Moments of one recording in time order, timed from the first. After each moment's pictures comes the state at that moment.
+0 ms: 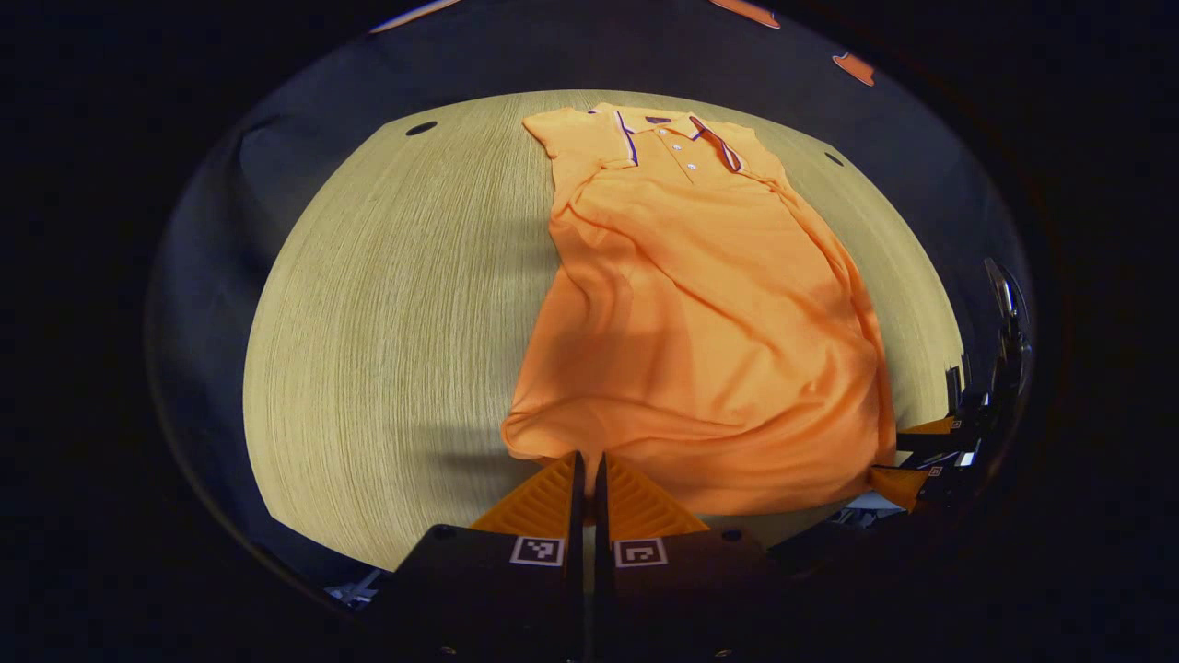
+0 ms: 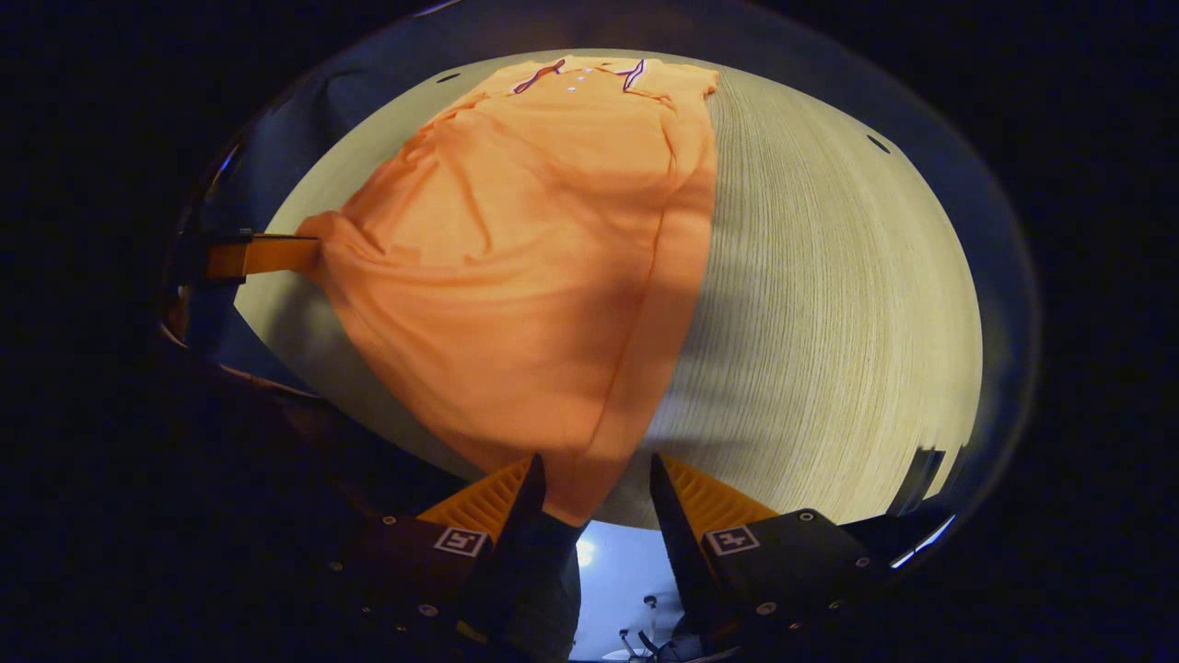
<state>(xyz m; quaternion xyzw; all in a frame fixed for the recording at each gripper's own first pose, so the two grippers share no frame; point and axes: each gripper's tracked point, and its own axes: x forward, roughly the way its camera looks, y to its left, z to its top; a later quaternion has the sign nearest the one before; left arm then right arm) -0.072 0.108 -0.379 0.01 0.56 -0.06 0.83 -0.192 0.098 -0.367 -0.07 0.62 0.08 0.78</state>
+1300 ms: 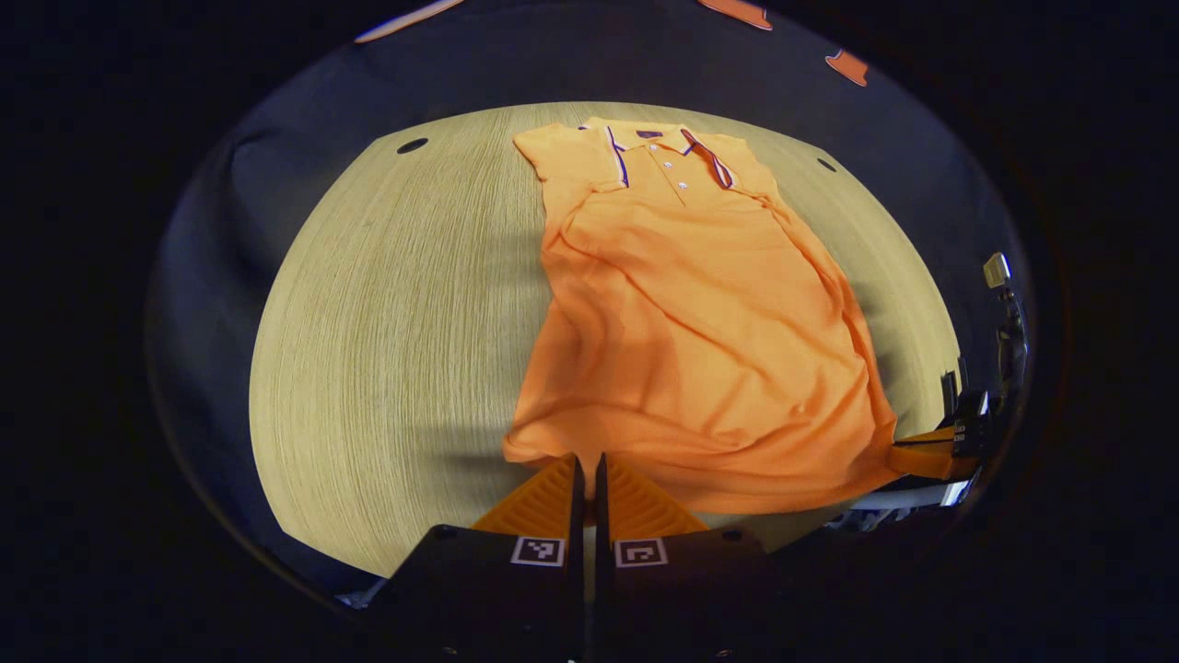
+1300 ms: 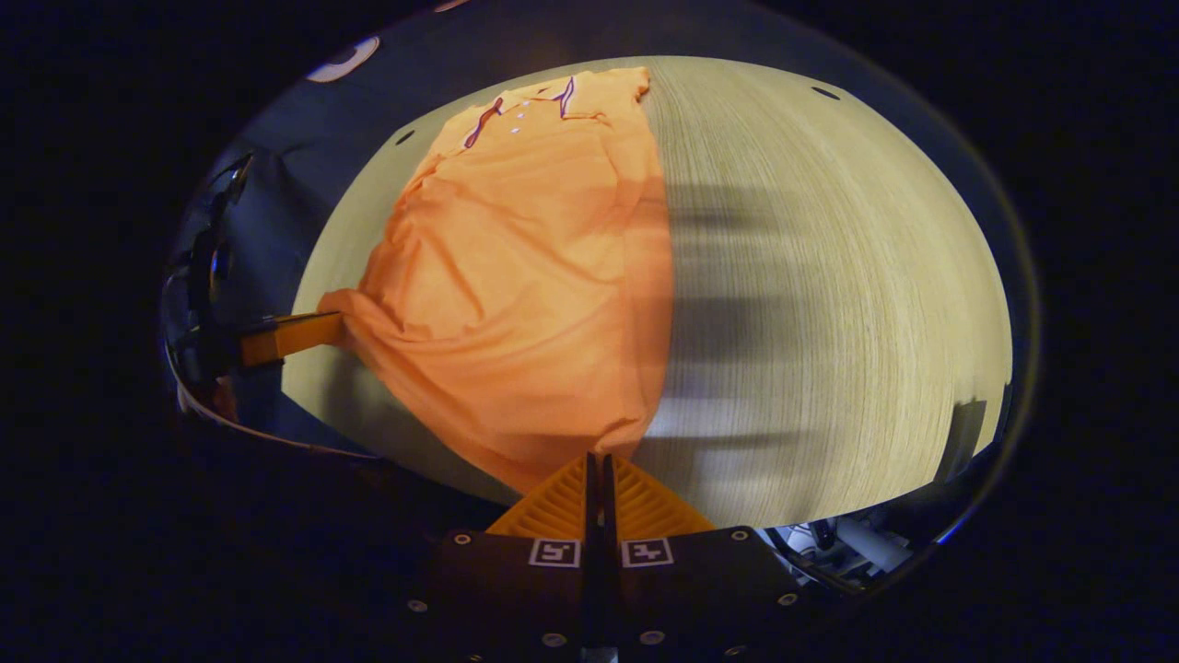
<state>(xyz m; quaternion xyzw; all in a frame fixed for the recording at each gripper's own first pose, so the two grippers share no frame) -0.050 0.101 -0.356 0.01 0.54 -0.08 0.84 -0.170 0.104 -0.333 0.11 0.59 0.06 0.79</state>
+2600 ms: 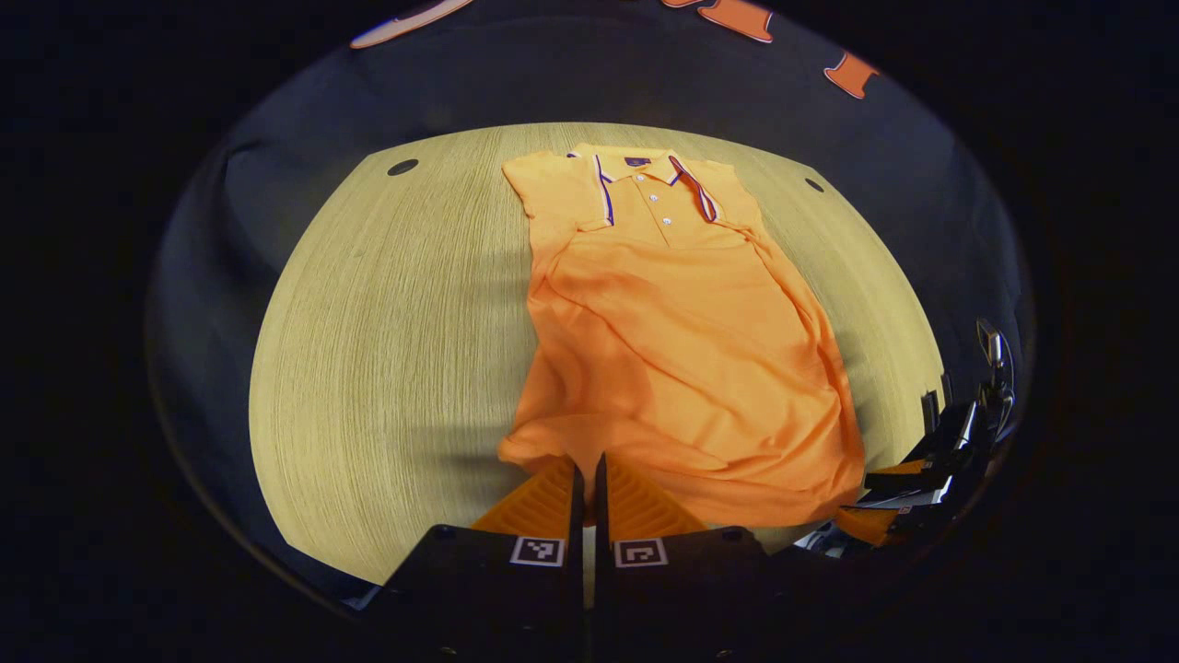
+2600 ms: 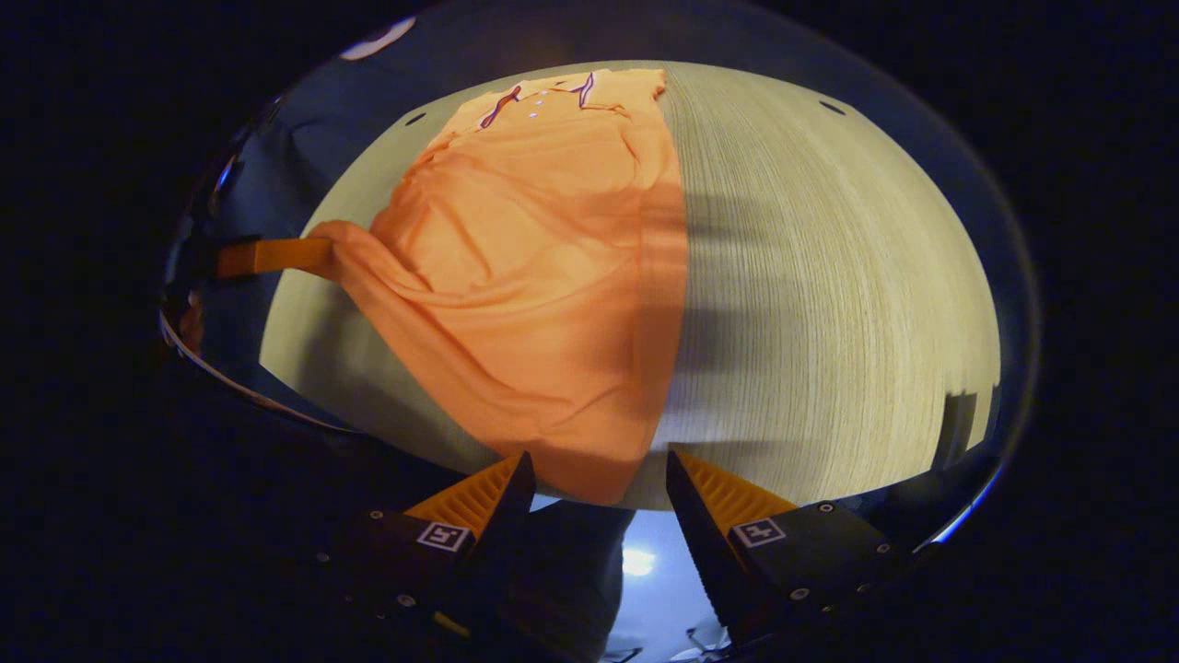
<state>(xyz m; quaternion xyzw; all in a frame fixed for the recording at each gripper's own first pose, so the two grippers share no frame) -0.029 0.093 -0.340 0.01 0.53 -0.09 0.85 -0.187 0.105 -0.364 0.00 0.59 0.05 0.81</state>
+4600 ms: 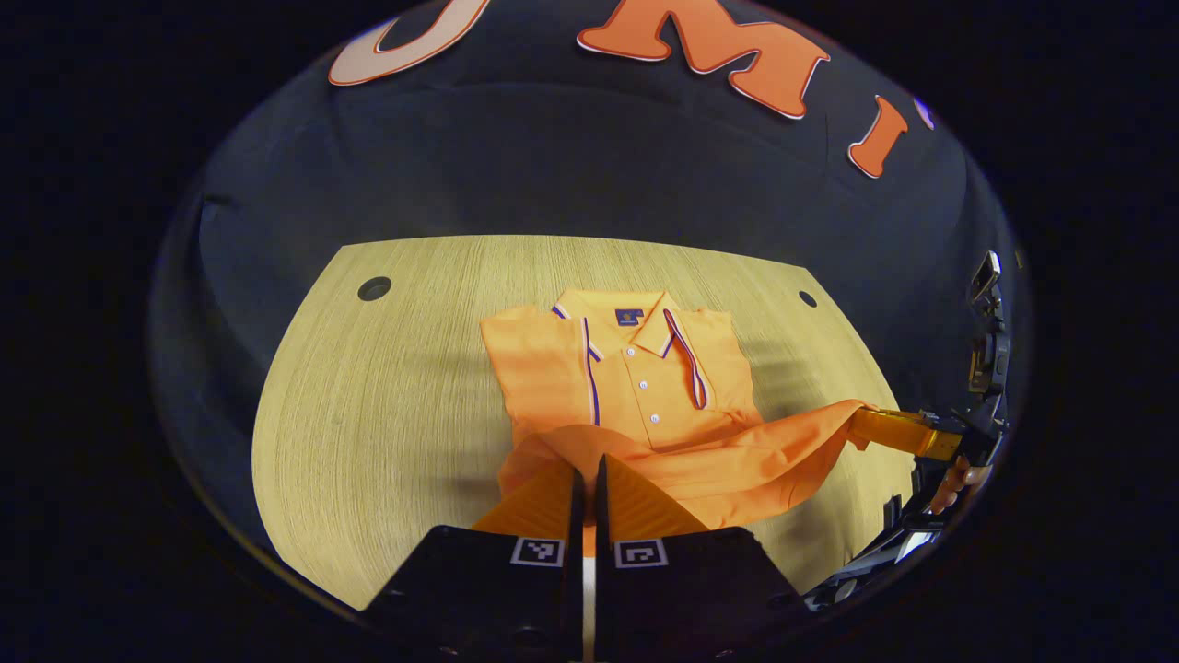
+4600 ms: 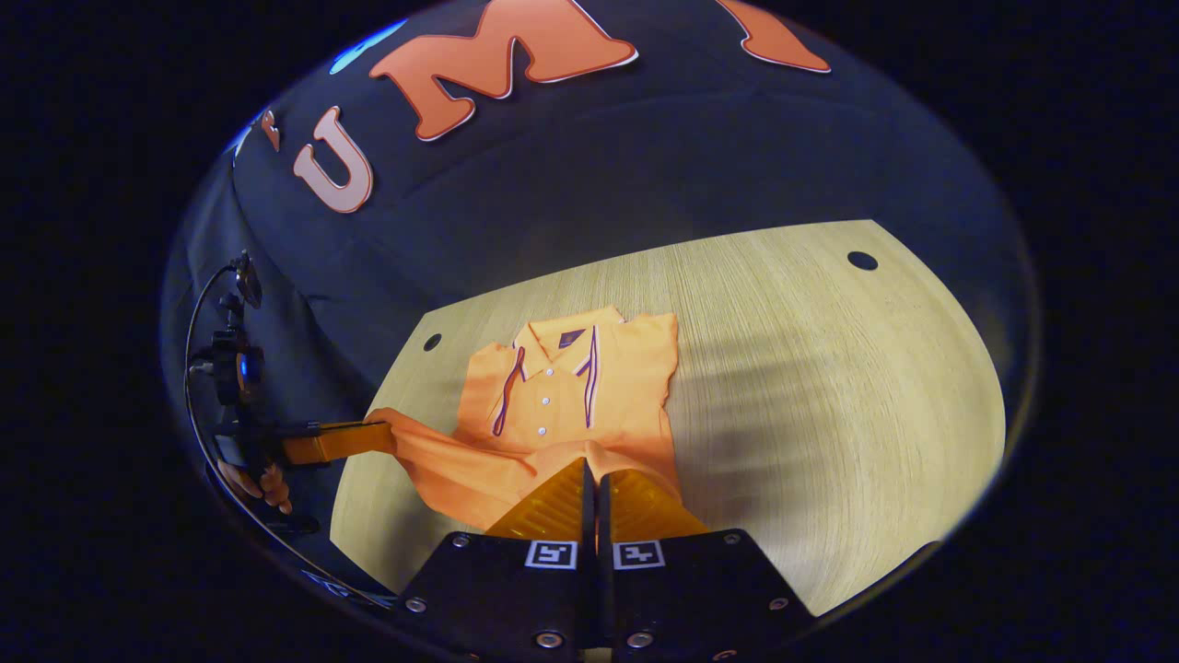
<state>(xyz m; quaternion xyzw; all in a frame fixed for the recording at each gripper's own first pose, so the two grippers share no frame) 0.168 0.072 -0.250 -0.05 0.41 -0.11 0.91 0.107 0.073 -0.217 0.14 0.36 0.07 0.92</state>
